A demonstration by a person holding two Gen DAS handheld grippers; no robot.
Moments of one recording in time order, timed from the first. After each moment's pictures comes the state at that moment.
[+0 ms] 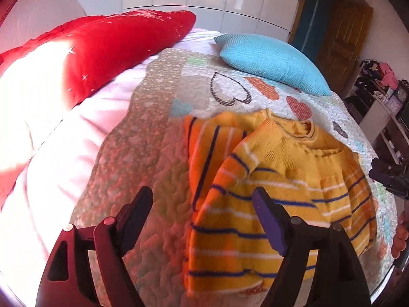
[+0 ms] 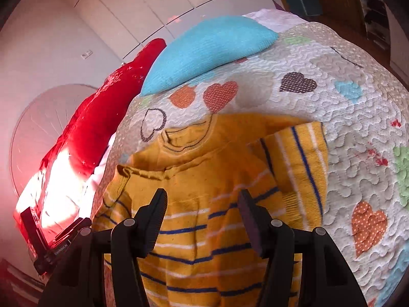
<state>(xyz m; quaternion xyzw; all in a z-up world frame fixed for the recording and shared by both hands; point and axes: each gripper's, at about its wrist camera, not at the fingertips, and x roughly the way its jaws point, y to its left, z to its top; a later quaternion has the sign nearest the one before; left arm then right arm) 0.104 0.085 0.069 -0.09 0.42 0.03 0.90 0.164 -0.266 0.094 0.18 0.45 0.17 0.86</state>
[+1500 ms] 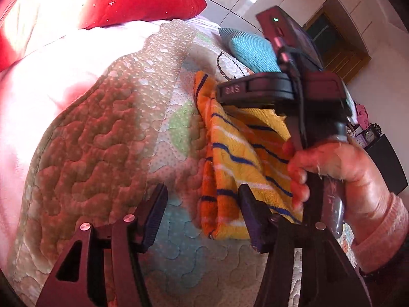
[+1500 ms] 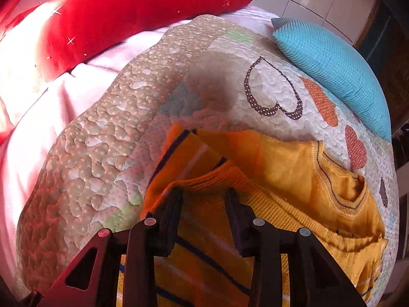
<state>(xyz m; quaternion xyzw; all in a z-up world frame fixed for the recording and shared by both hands) 0.059 0.143 0.008 -0.26 0.41 -0.07 0.87 0.242 0.076 0.020 -0.20 0.50 0.15 0.83</state>
